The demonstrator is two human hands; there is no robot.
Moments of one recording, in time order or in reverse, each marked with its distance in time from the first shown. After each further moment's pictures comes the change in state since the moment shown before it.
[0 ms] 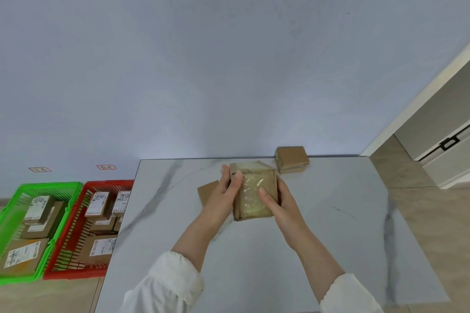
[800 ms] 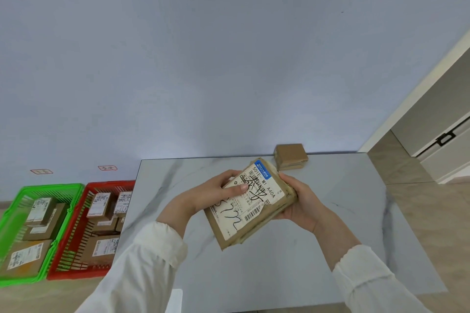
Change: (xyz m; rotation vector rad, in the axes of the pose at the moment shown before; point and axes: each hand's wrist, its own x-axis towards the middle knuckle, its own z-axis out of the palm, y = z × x) left_hand 0.002 0.023 -0.035 0.335 -0.292 -0.117; right_hand 0.006 -0.020 -0.033 0.234 -0.193 0.389
